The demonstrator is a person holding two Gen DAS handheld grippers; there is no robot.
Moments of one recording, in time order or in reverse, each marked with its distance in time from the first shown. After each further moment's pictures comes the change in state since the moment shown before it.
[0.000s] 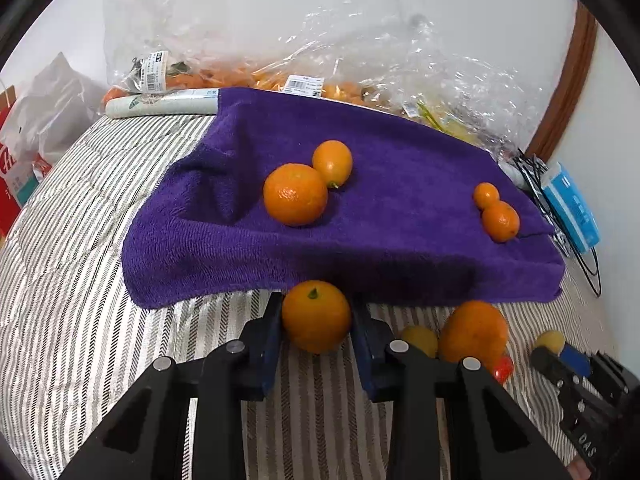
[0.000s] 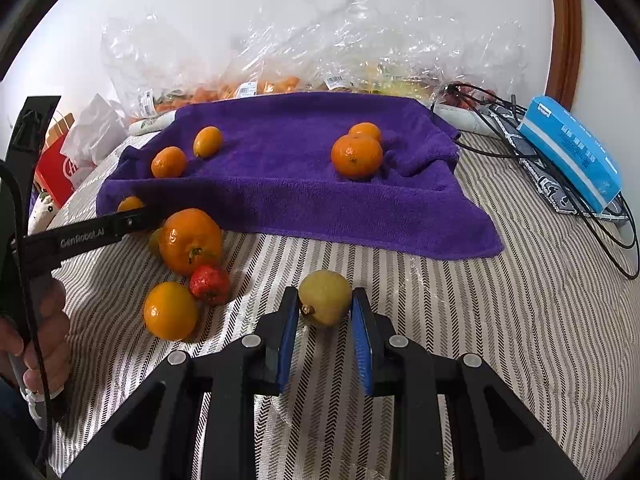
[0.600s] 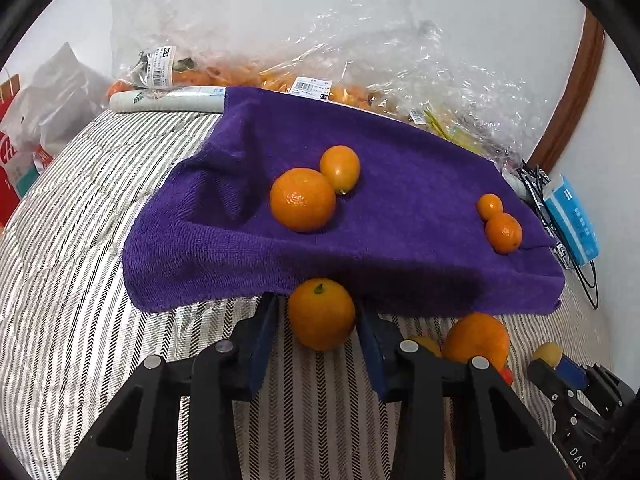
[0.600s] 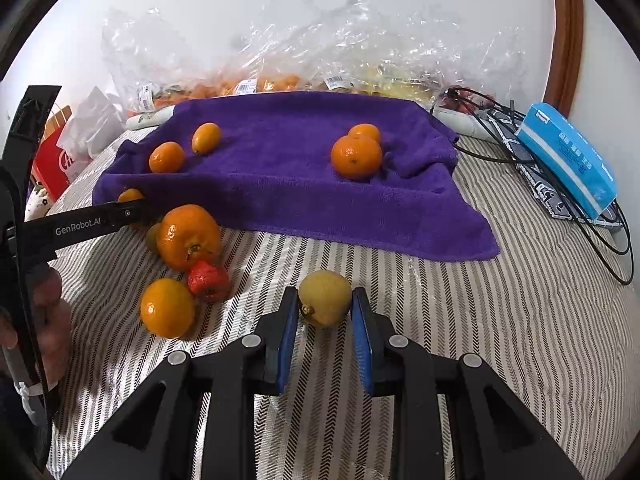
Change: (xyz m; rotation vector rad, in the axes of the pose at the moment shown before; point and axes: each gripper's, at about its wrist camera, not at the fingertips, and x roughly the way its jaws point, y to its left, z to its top) left arm 0.003 0.005 0.005 -0.048 -0.008 -0.004; right arm 0.001 0.004 0.000 -0.021 0.005 -0.026
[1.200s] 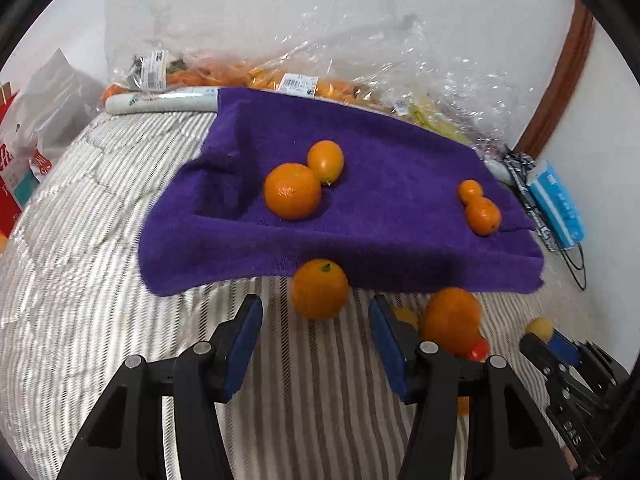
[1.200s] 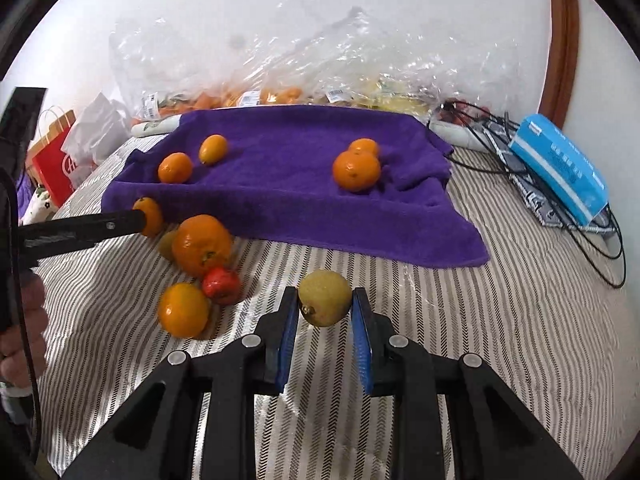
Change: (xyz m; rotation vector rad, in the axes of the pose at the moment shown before) left arm -0.015 -0.003 0.000 0.029 0.056 -0.029; right arm -0.015 0.002 0.002 -0.001 -0.026 -0.005
